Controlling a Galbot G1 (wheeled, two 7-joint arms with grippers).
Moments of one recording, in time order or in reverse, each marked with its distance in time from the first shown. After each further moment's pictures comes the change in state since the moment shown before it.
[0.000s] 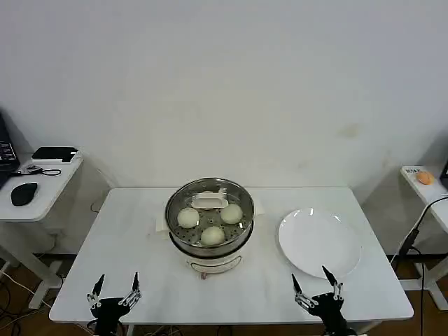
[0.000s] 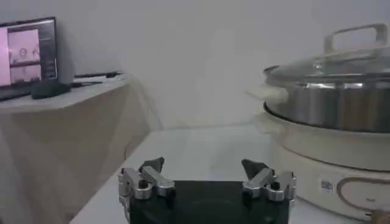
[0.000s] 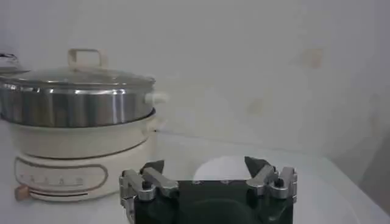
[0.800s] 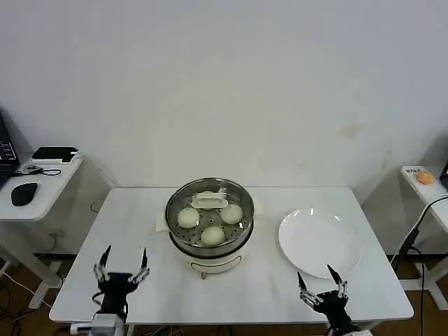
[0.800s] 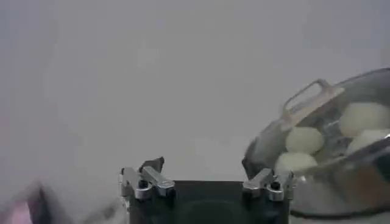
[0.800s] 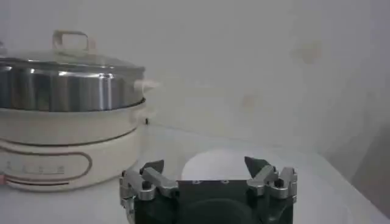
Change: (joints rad) left arm -0.076 0.025 0.053 -0.096 0.168 0.127 -0.036; right arm 0.030 -0.002 0.032 -0.038 -0.003 -0.009 -0.004
